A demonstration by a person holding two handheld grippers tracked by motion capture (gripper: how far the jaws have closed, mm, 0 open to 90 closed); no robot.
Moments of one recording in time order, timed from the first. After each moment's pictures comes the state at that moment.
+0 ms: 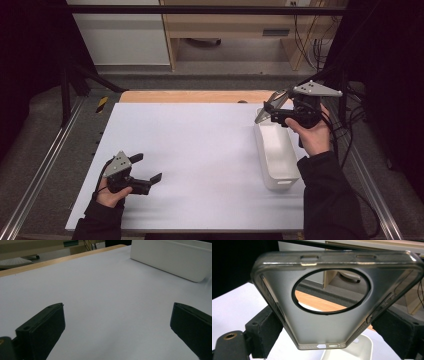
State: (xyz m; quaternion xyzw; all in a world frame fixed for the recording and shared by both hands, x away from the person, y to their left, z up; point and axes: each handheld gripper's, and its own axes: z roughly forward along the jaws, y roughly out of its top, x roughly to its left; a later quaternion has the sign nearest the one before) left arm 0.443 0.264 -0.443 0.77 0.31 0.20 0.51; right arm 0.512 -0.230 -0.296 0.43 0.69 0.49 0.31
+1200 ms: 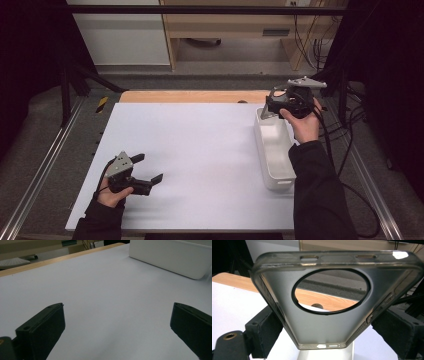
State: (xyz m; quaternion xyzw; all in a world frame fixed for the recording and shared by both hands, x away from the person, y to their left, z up) left arm 0.443 0.261 -0.444 0.78 0.30 0.20 0.51; right arm 0.564 -0.233 -0.323 0.51 0.67 0.43 0.33
